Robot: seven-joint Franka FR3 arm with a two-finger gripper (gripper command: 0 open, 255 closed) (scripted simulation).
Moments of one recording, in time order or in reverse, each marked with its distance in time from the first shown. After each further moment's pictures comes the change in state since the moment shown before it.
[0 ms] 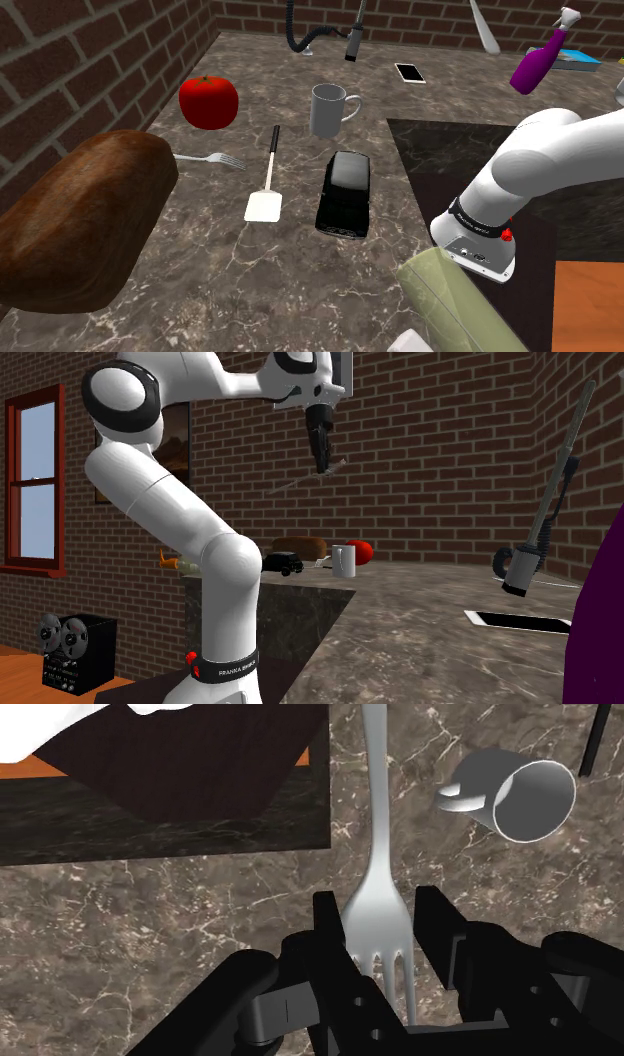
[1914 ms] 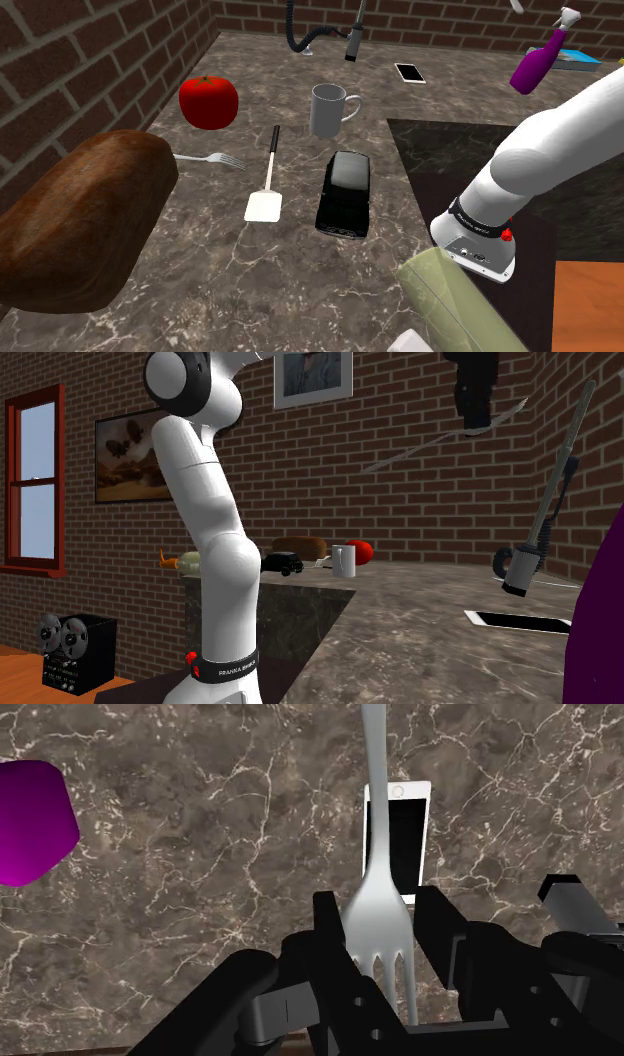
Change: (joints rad) arm -0.026 0.466 -0.693 0.371 -0.249 0.162 -0.712
